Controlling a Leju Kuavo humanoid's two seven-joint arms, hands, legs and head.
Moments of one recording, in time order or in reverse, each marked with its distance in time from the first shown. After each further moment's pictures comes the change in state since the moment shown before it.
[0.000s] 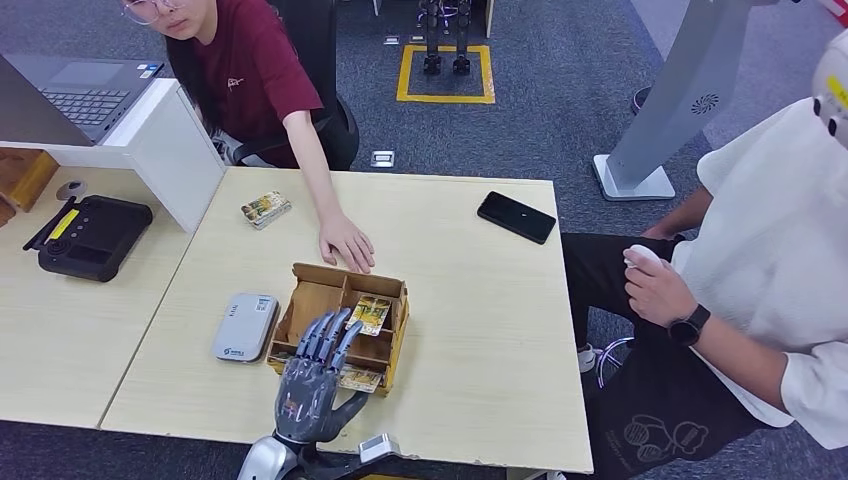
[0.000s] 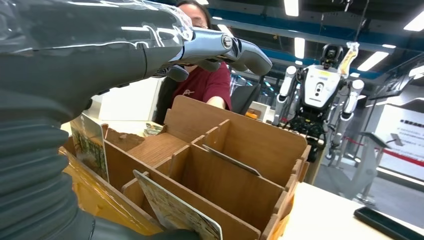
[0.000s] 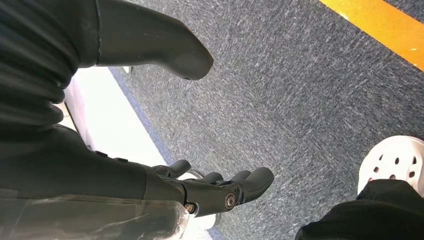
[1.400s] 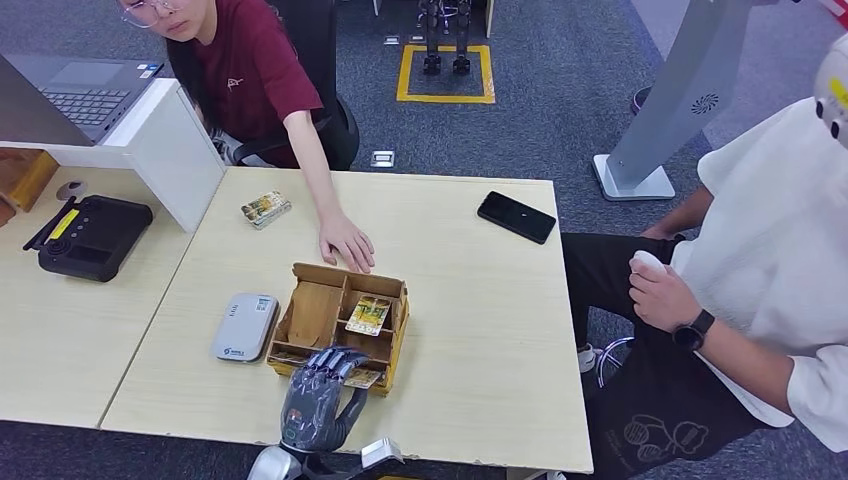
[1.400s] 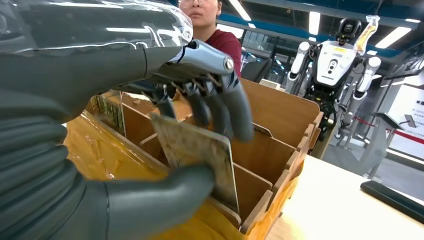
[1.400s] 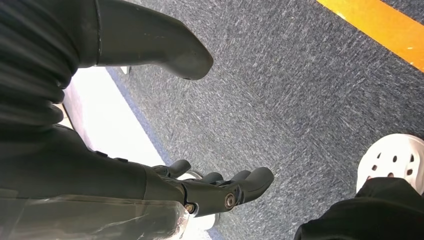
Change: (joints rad) left arm 0.001 0.009 -0.022 0.082 0.061 0.000 0.017; right arm 0.000 0.000 0.000 0.000 -0.008 -0.006 -0.007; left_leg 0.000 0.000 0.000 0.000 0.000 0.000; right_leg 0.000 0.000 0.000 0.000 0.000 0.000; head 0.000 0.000
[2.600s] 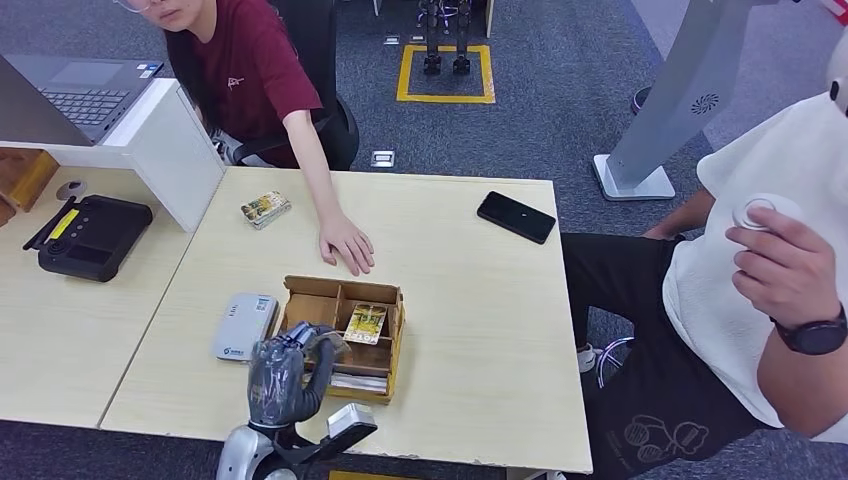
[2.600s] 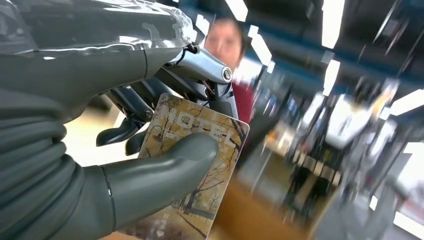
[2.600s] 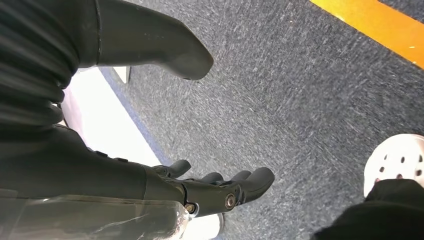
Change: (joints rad) left arm -0.003 0.140 -0.150 -0.291 0.140 0.000 0.191; right arm 0.023 -0.003 -0.006 0.000 -0.042 -0.027 -0.018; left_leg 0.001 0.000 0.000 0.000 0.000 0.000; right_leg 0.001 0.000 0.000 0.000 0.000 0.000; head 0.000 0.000
